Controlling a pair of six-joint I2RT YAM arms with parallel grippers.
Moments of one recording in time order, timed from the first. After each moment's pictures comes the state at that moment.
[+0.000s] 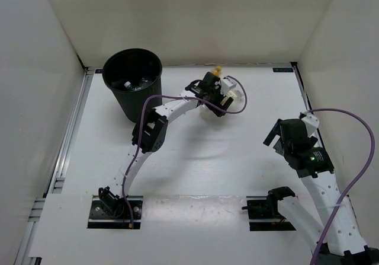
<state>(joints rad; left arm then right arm) -0.71 2.50 2.19 -0.48 0.22 0.17 0.28 0.70 0.87 -1.03 0.45 0.63</state>
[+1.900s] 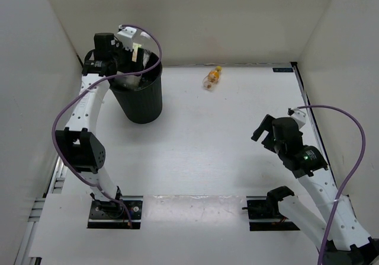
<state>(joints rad) -0.07 1.74 1.82 -0.59 0.22 0.24 0.40 0.71 0.82 -0.84 0.36 0.70</state>
